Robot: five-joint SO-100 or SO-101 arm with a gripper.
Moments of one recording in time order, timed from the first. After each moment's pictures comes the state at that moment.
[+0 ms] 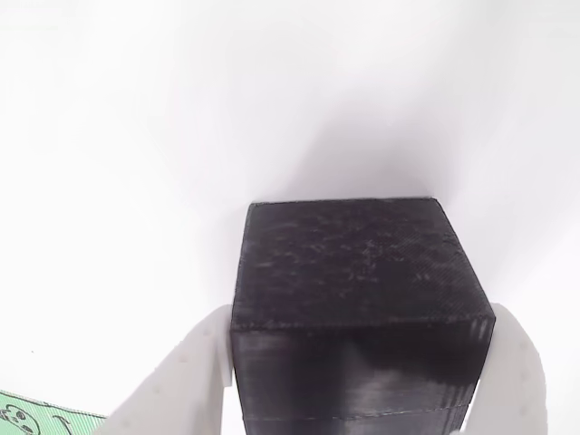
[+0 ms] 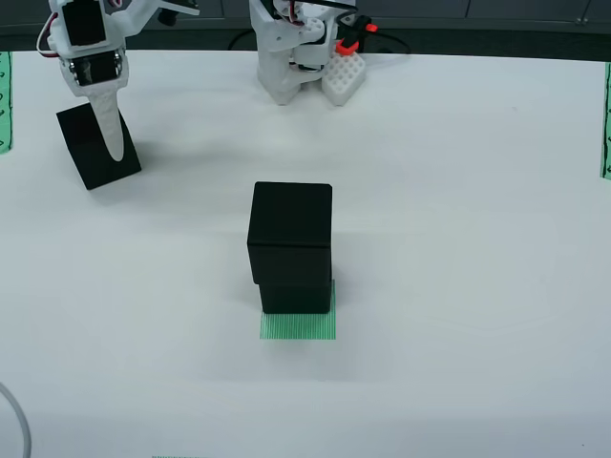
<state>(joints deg) 61.7 93.4 110.3 69.4 -94.1</state>
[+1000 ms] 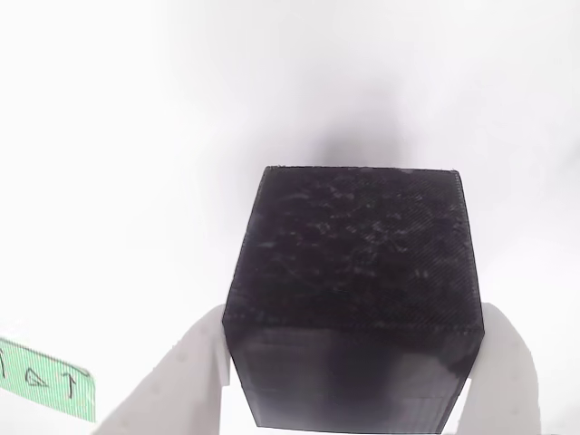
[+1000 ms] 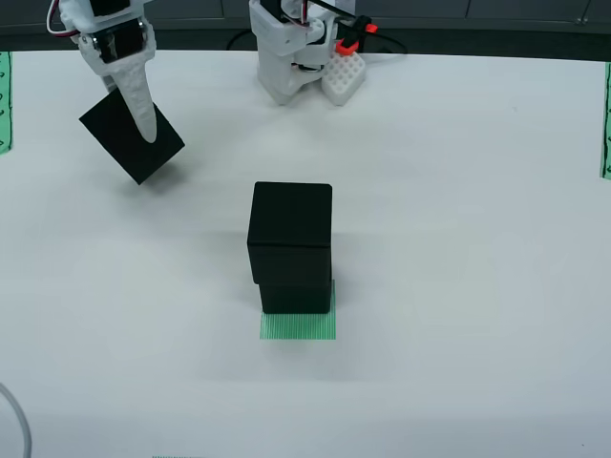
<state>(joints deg) 50.3 104.2 103.3 89.1 -94.1</state>
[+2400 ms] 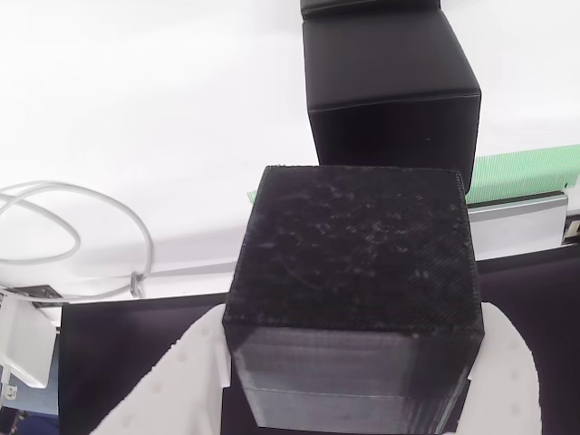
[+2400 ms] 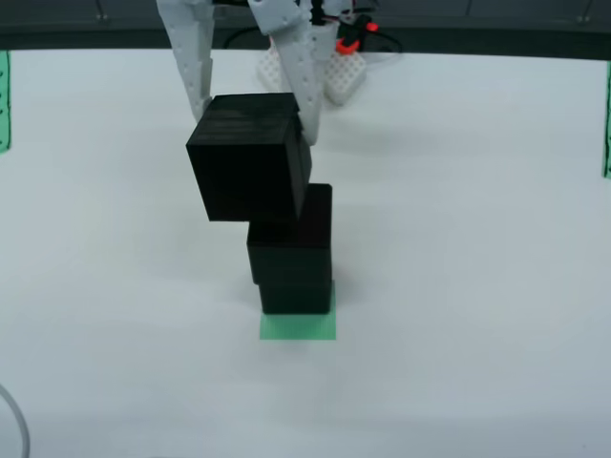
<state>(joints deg) 7.6 112.1 83.9 90.4 -89.3</state>
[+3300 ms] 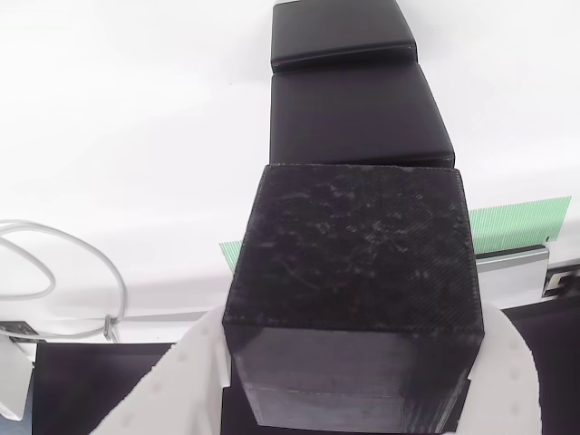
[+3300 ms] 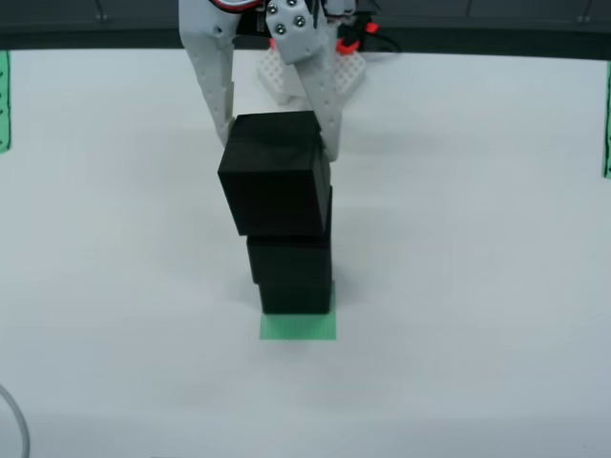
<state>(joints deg) 4.5 110.0 87.4 90.4 -89.1</state>
